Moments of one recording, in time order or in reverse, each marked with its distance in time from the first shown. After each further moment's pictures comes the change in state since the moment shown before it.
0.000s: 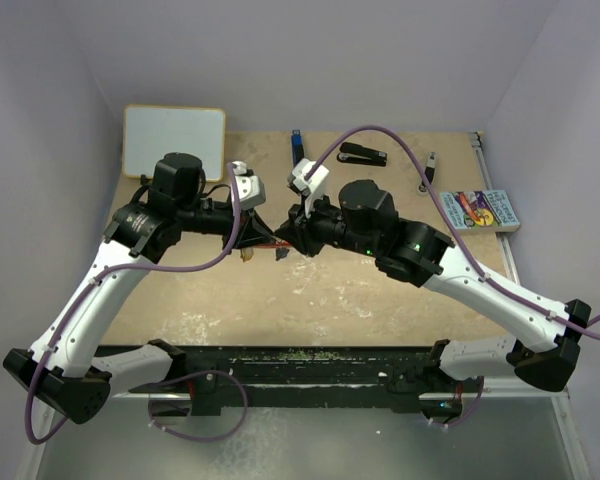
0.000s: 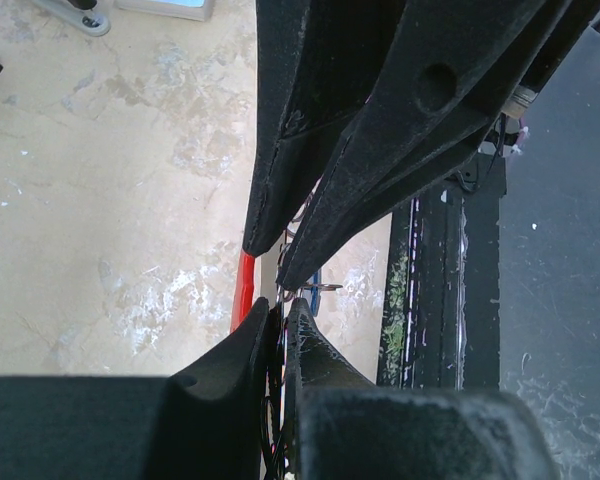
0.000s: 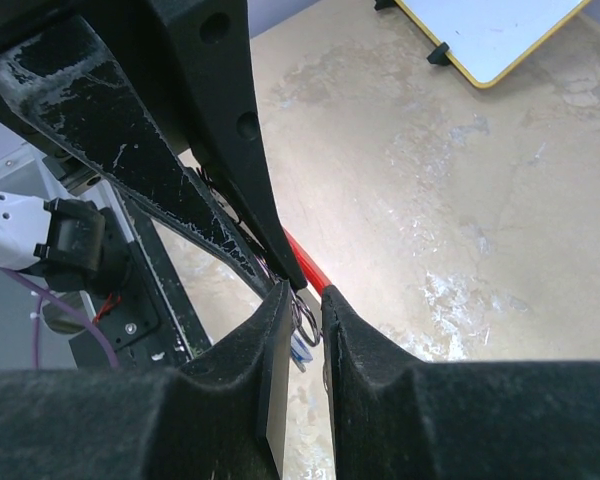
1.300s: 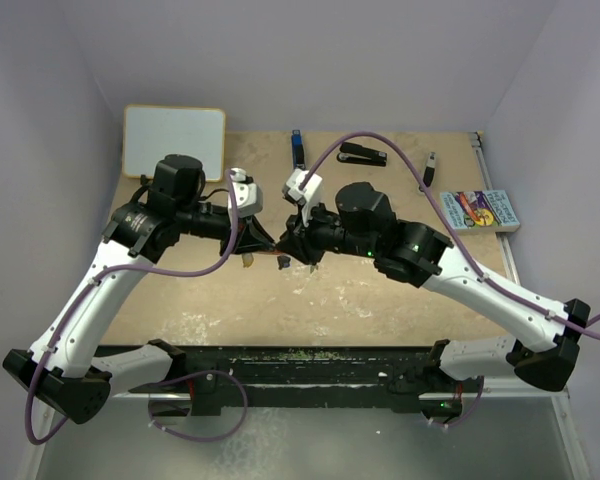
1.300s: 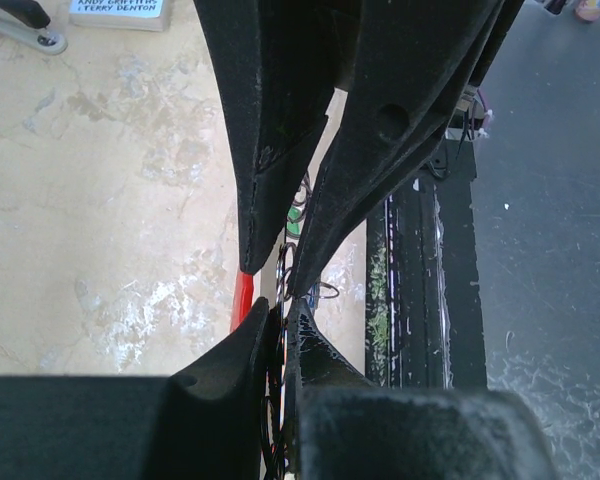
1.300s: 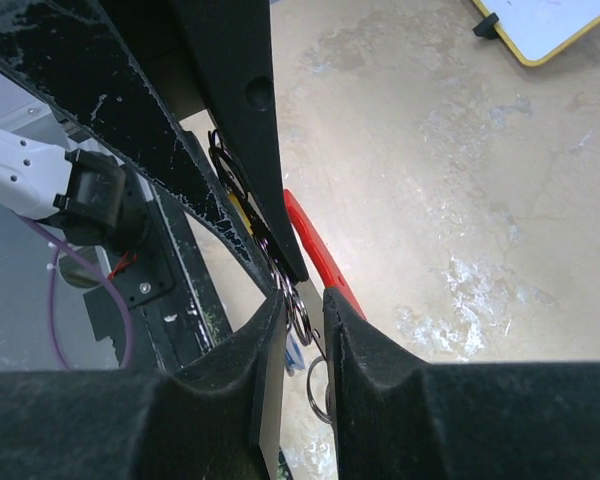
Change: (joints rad) left arm 0.000 0.000 0.007 -0.056 0.089 0.083; right arm 0.000 -0.001 -0.007 -0.051 -0.082 -0.029
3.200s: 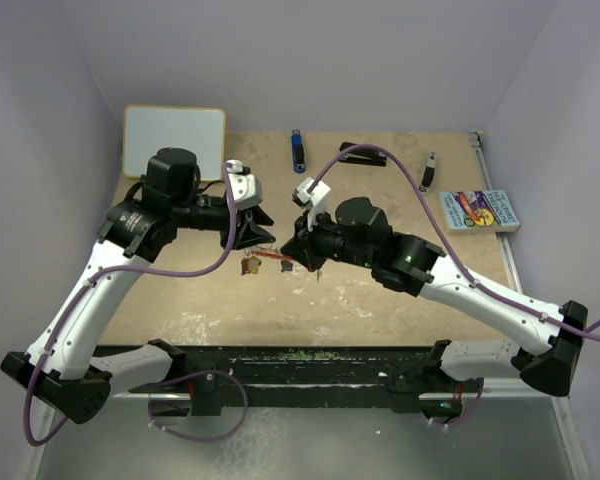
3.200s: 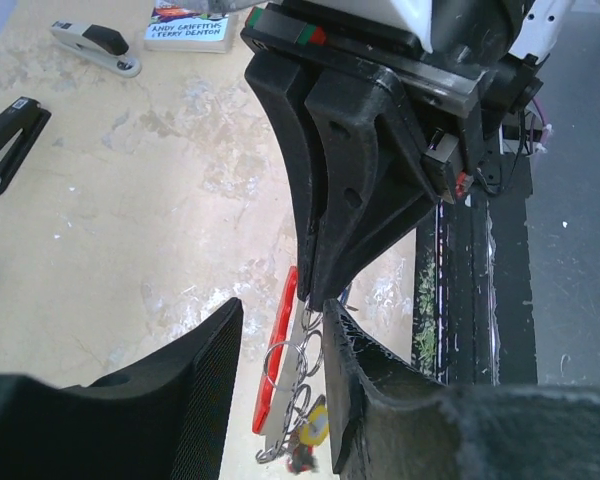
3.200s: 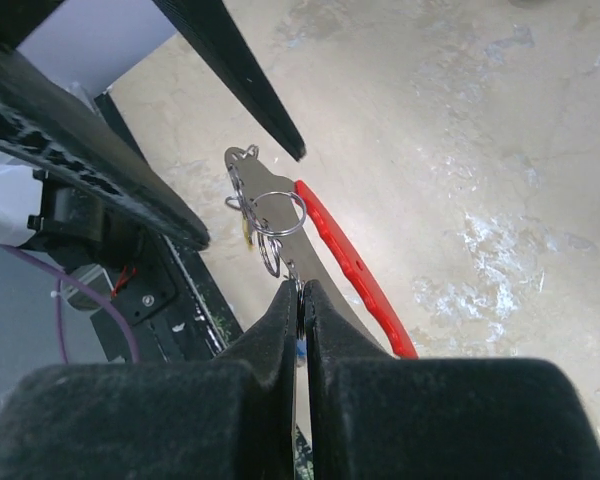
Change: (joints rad) left arm 0.003 0.002 0.042 0.049 -0.086 -0.014; right arm -0.006 -0.040 -0.181 0.134 0.057 0.148
